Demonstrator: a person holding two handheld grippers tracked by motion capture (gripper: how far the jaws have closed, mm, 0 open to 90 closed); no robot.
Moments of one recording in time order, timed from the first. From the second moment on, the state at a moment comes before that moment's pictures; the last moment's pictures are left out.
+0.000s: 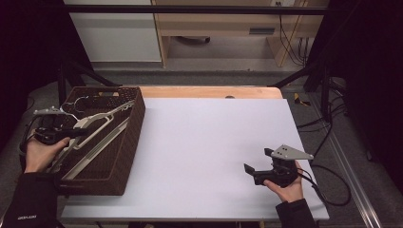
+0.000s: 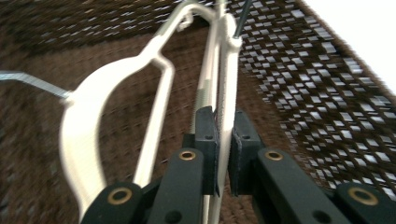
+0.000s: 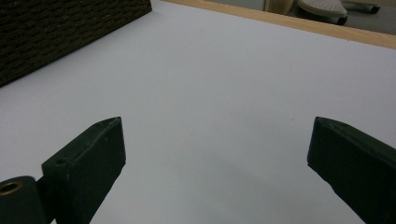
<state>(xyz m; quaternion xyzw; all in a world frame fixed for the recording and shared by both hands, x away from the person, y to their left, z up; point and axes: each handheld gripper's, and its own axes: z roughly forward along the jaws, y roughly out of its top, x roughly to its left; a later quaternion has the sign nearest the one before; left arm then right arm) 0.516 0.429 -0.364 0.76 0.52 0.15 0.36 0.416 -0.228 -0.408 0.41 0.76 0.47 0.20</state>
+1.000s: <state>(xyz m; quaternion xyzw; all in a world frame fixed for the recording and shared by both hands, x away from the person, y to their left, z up) 0.426 0.348 -0.346 0.73 0.41 0.24 0.50 0.416 -0.230 -0.408 0.41 0.75 0.48 0.22</state>
